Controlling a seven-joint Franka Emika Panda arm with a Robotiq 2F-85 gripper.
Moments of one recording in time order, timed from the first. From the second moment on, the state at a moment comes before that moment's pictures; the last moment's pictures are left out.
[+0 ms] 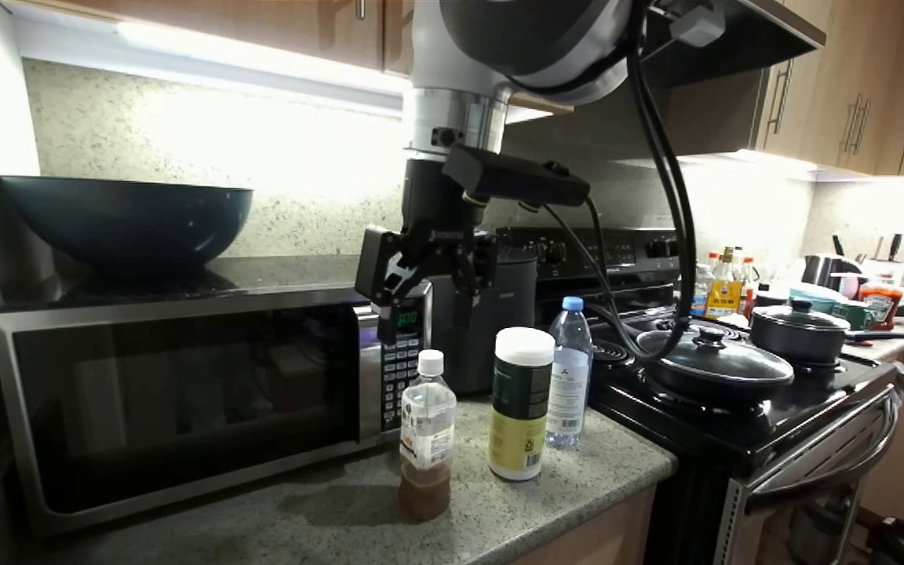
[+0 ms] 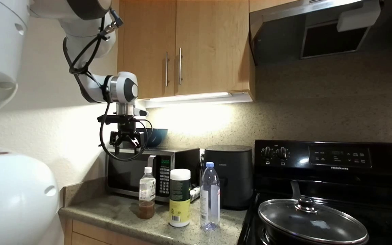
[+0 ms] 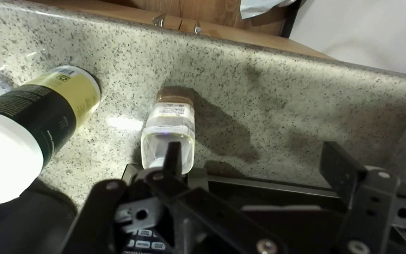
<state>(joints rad) 0.25 0.07 0.29 -1.91 -0.03 2.10 0.33</state>
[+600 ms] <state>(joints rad) 0.25 0.12 0.26 -1.86 -0.03 2.10 0.36</state>
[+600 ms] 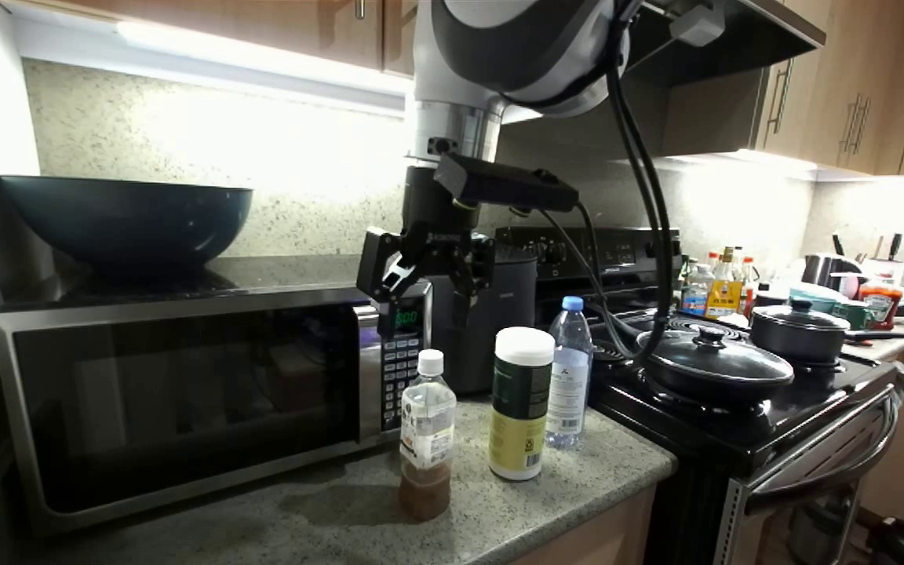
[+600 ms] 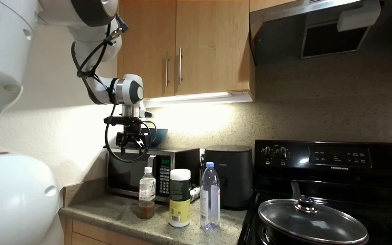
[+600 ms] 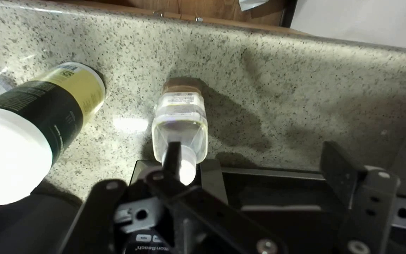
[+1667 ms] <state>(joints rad) 0.27 0.27 0.16 -1.71 -0.04 2.05 0.54</state>
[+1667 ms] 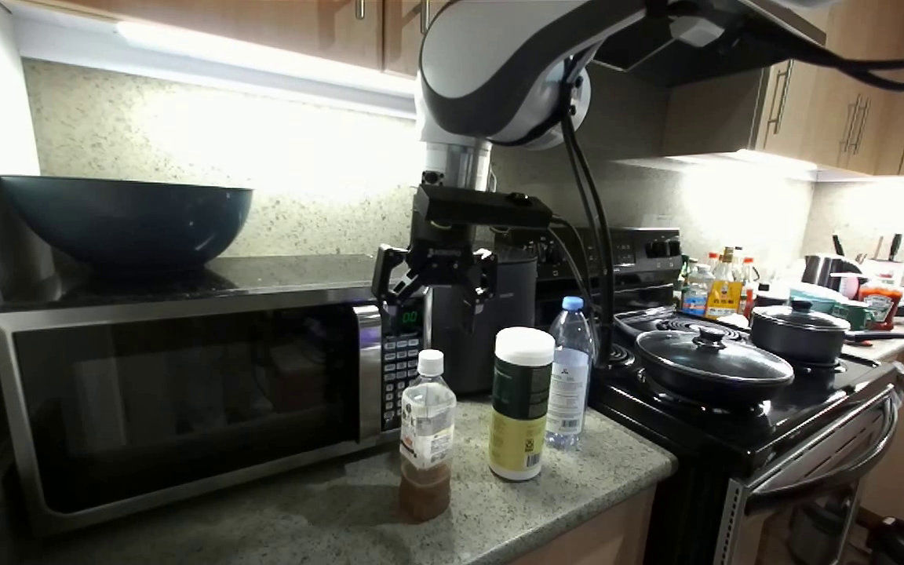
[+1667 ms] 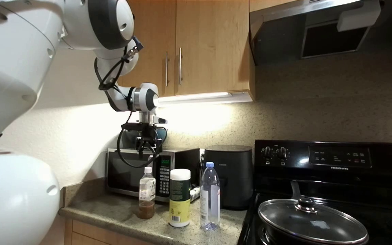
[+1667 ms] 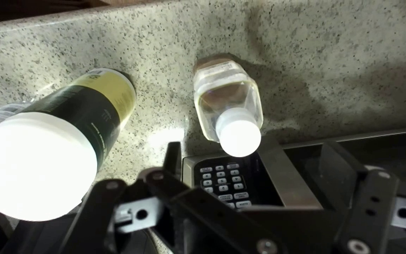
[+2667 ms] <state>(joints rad) 0.27 0.35 0.15 -1.66 0.00 2.03 0.54</state>
